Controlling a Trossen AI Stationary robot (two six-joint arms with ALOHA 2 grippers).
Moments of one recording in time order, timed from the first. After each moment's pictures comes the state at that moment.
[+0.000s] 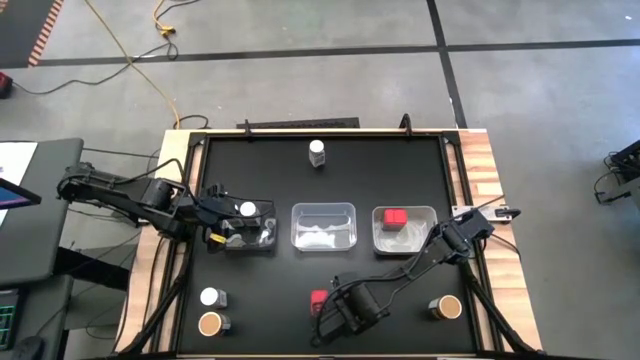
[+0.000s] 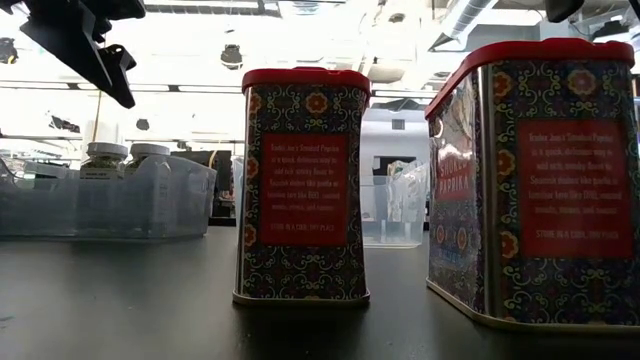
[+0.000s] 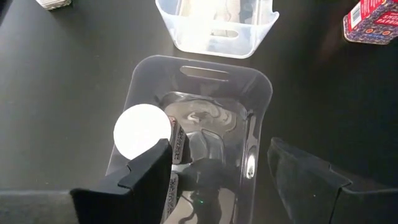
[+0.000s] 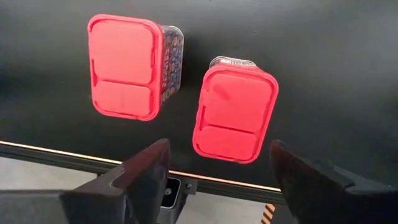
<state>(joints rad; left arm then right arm) -0.24 0.79 0.81 -0.93 -0.26 -0.32 0.57 2.33 2.35 -1.45 0.03 1.99</state>
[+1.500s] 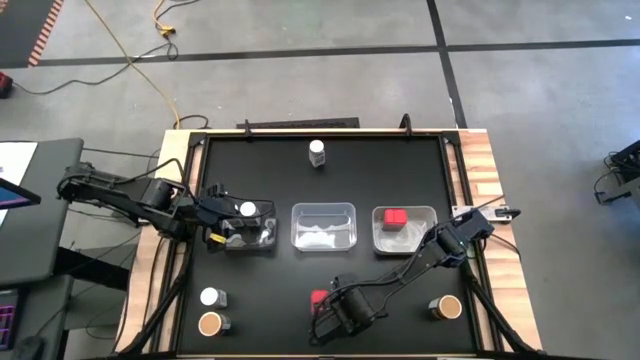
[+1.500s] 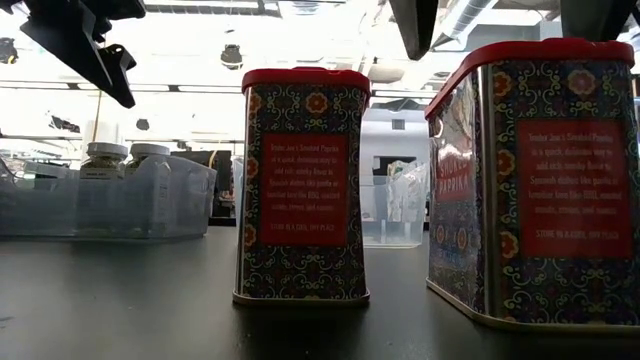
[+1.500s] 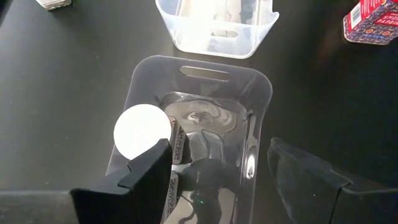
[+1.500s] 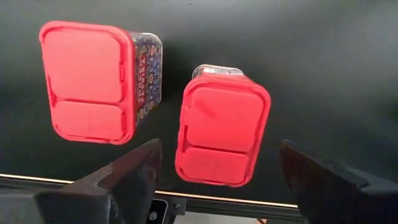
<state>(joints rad) -0.24 0.79 0.81 -0.93 -0.26 -0.32 0.57 2.38 2.34 -1.48 0.03 2.02</state>
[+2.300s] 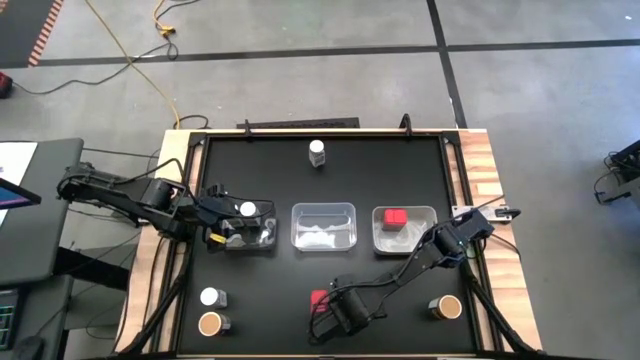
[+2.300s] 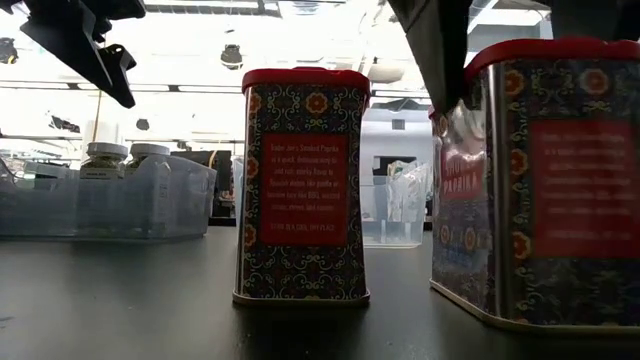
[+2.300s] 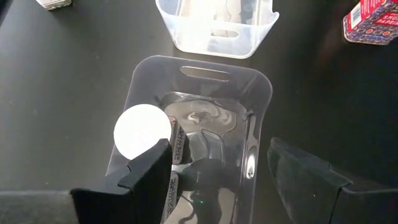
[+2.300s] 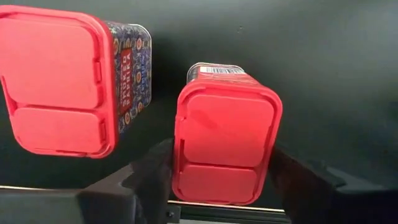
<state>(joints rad) -0.24 0.78 0.81 -0.93 -0.26 -0.32 0.56 2.38 2.27 -1.41 -0.01 2.01</state>
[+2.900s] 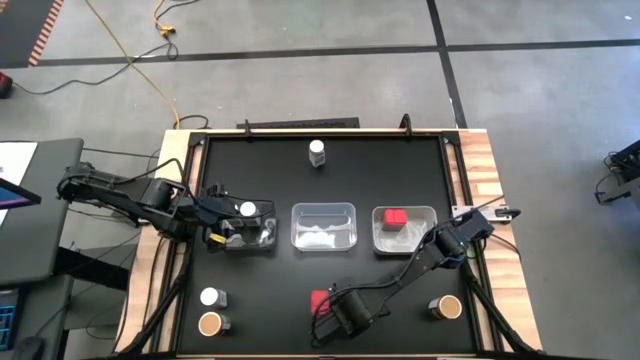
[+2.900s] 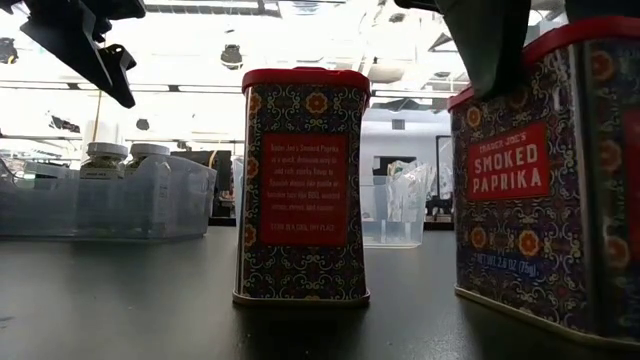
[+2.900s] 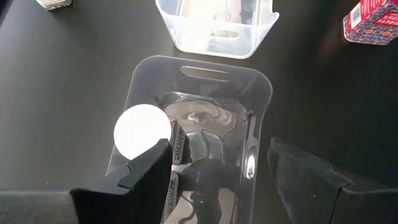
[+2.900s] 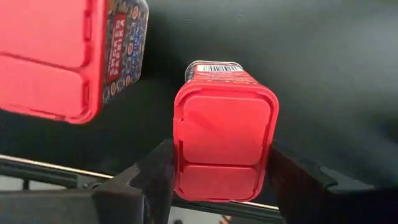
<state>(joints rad) -0.24 0.78 0.81 -0.93 -0.26 -0.32 0.57 2.38 2.27 -1.43 -0.05 1.87</state>
